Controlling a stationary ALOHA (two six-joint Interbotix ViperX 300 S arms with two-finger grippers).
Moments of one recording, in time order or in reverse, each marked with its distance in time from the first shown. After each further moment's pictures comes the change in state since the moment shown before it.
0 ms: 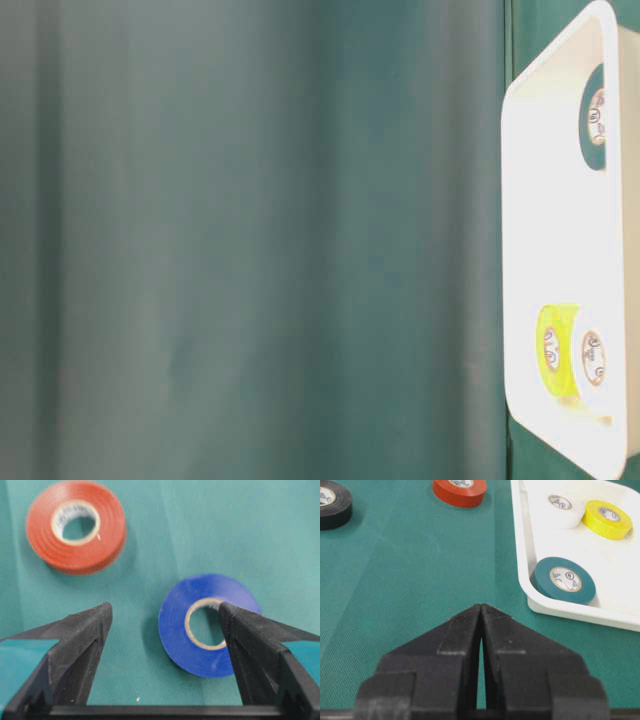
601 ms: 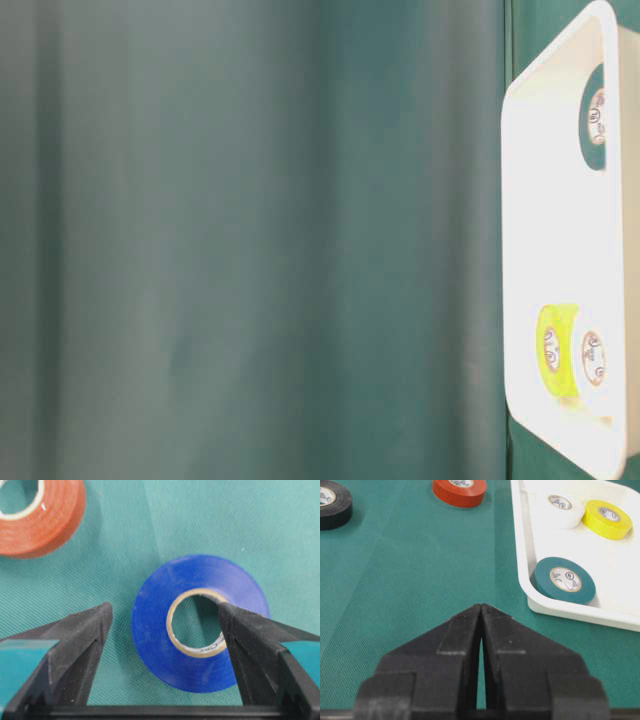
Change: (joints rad) left arm -0.043 0.233 -0.080 0.000 0.018 -0.005; right arm 0.000 -0.002 0.000 0.002 0.000 0.002
